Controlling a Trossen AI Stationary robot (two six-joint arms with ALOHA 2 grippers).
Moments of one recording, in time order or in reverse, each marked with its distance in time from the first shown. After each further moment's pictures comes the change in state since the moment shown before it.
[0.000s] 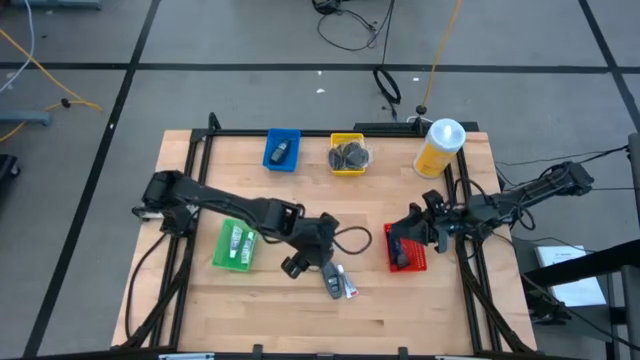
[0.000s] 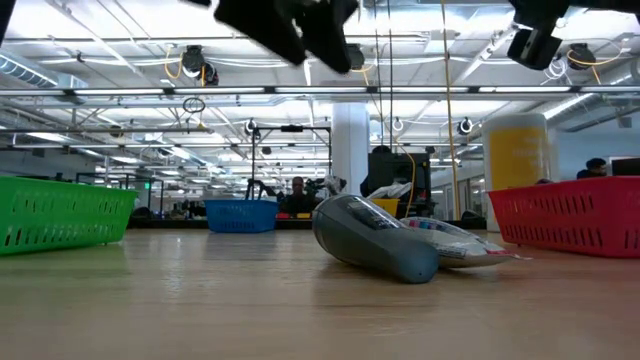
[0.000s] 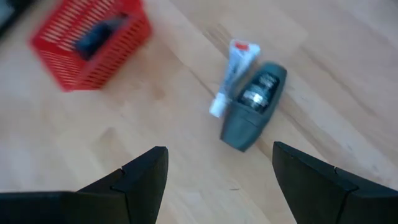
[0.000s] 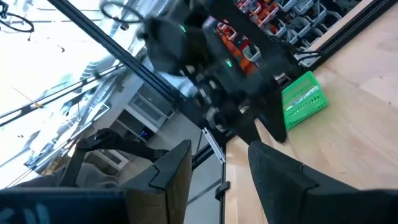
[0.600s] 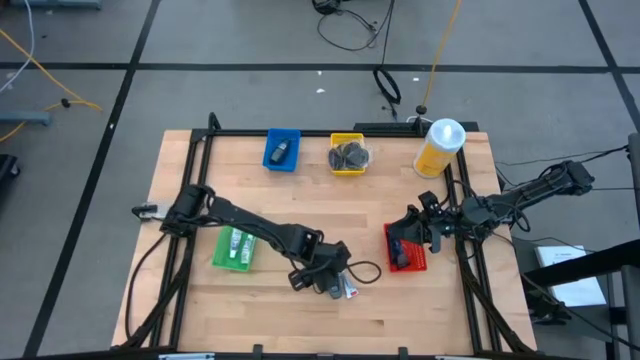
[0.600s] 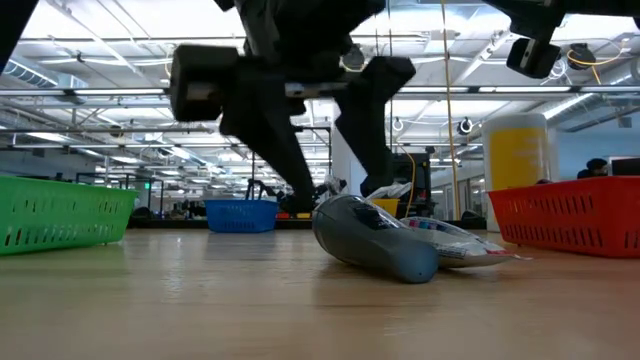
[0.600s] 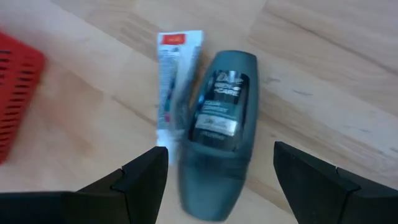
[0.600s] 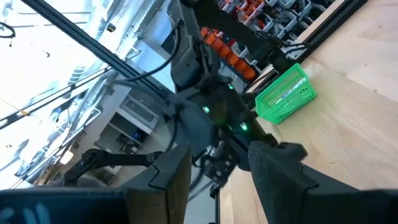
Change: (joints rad) left arm -0.051 0.246 -0.001 0.131 0.056 0.260; right arm -0.001 0.050 0.000 0.002 0.027 0.053
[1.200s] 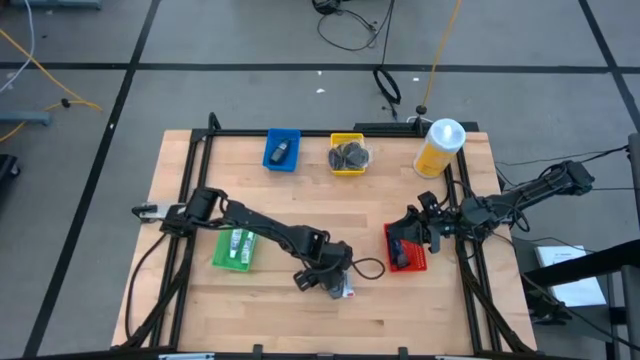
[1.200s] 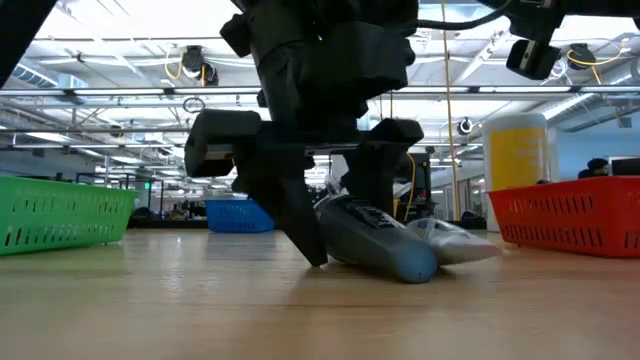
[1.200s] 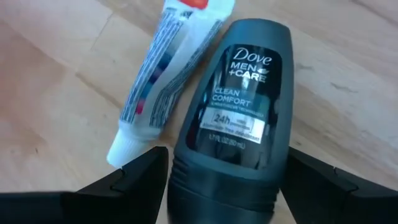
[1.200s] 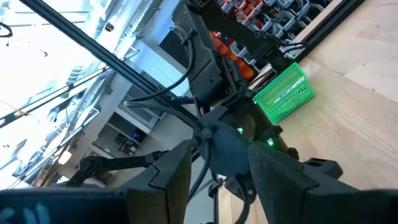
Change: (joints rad) left arm 0.024 0.109 0.002 0.053 0.047 -0.057; right arm 0.000 0.006 0.000 -0.001 0.002 0.001
